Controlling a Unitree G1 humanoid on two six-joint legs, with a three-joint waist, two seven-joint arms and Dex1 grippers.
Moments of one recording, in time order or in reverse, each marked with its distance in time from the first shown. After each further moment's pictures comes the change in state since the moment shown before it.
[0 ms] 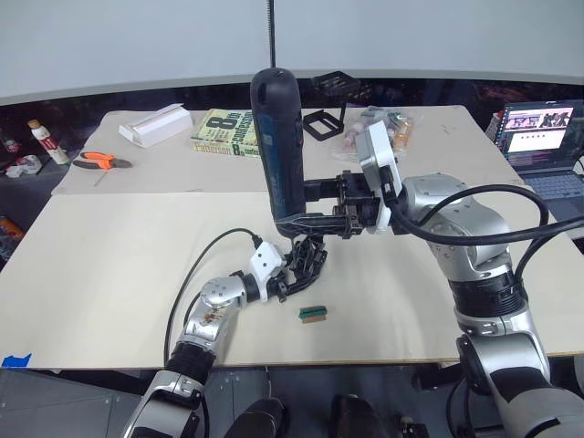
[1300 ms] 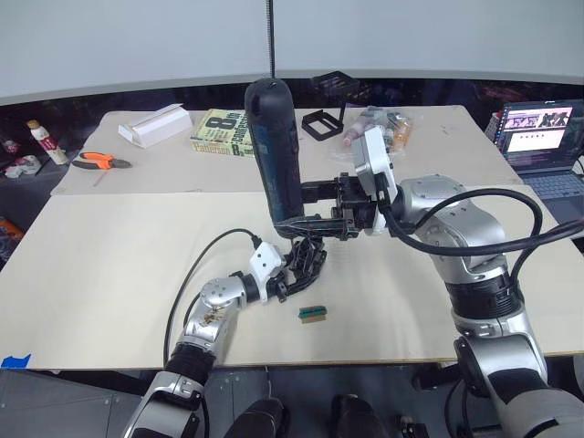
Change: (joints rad) left arm 0.005 -0.003 -0.002 -0.005 -0.002 0.001 0.002; right arm 0.011 0.010 0.004 -0.001 -0.040 -0.040 0.008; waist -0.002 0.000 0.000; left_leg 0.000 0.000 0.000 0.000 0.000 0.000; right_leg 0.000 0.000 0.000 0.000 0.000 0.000
